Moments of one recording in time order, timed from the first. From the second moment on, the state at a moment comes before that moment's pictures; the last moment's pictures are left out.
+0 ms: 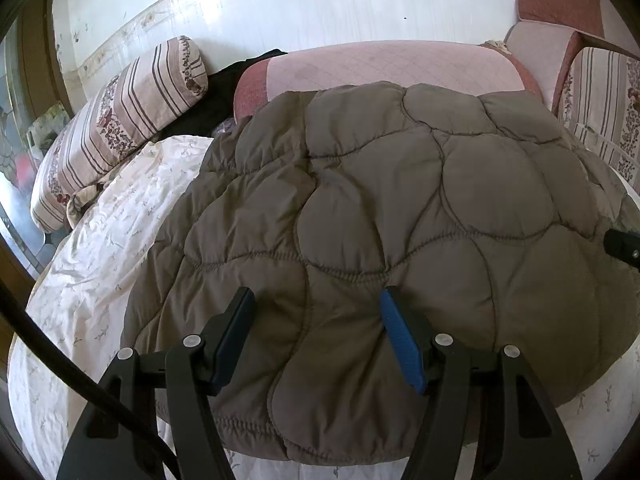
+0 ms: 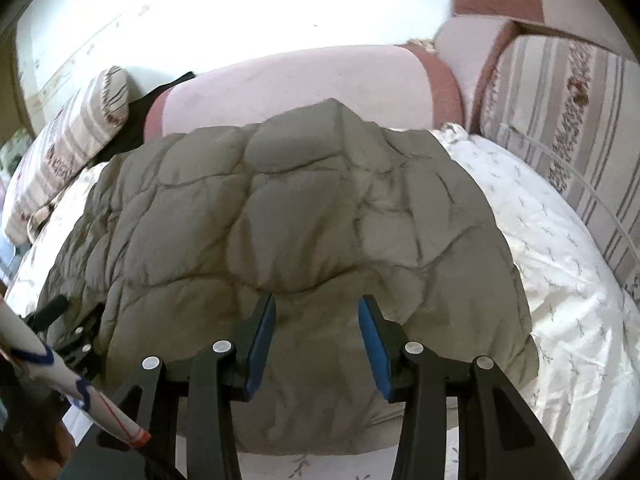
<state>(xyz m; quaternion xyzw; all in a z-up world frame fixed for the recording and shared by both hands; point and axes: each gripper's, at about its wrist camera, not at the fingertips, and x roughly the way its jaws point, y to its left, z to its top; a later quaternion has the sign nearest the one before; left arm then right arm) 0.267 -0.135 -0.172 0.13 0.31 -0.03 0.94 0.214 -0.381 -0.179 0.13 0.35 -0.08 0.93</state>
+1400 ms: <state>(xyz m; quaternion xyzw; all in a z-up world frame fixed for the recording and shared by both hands) 0.350 -0.042 -0.151 0.02 0.35 0.05 0.94 0.251 -0.468 -0.199 0.21 0.36 -0.16 0.89</state>
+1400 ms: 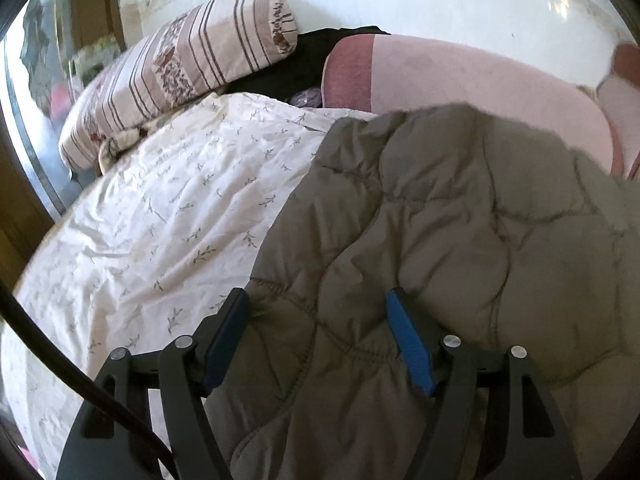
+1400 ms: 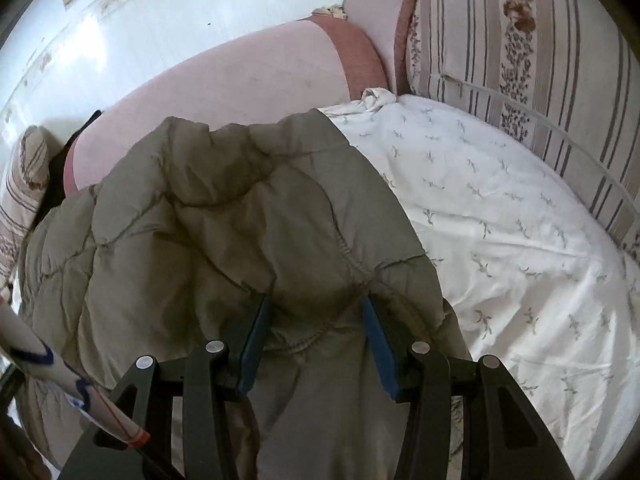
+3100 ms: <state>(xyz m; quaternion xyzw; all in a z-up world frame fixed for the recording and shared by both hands) 0.134 0.096 -0.116 -0.14 0.28 0.06 0.95 -0.015 -0.512 -0.213 0.46 0.30 -0.15 0.82</state>
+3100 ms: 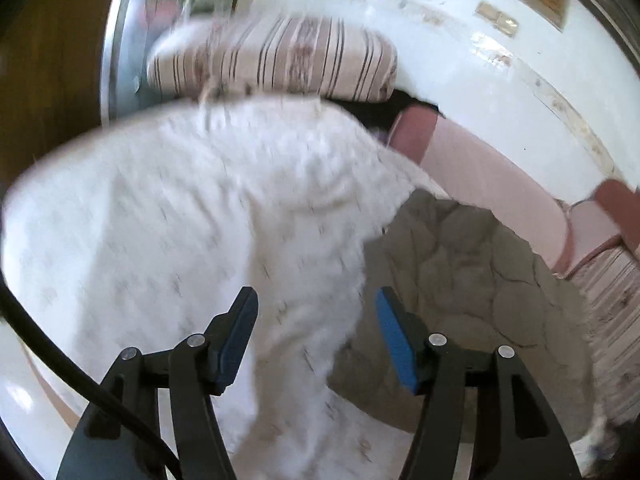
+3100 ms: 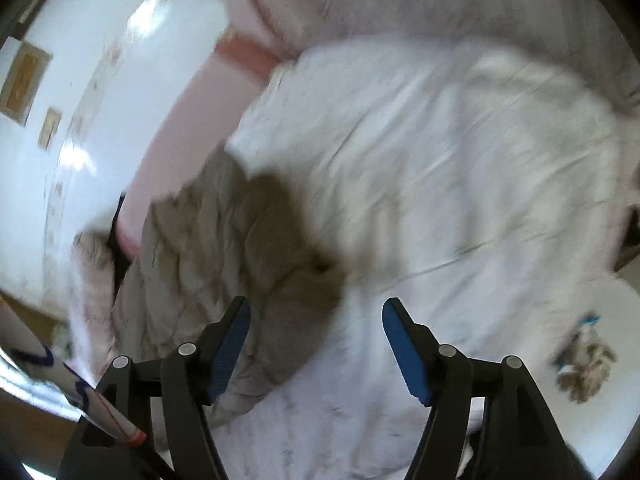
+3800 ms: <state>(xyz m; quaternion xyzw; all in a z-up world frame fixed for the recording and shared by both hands) 0.173 -0.112 -0.175 0.10 0.30 -0.05 0.95 0.116 -0.355 -0.210 0.12 0.40 -0.08 0.91</state>
